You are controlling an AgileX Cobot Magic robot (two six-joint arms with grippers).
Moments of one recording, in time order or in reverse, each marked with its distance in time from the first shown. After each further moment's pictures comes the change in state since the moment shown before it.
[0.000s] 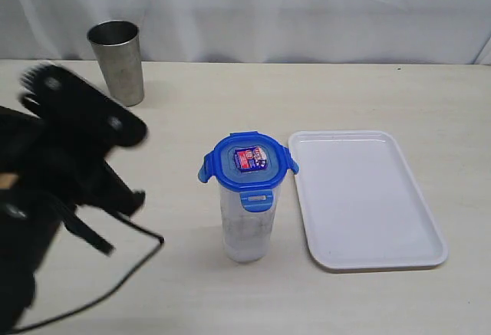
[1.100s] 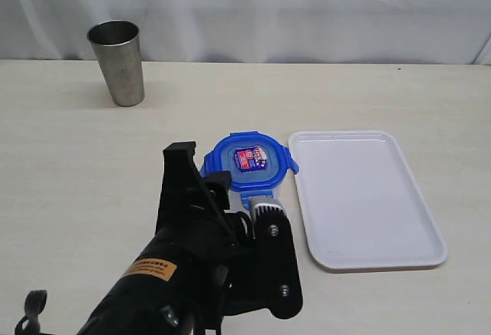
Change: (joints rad) left arm -0.216 0.286 -0.119 0.047 0.245 0.446; right arm 0.000 0.000 0.000 0.000 0.000 0.000
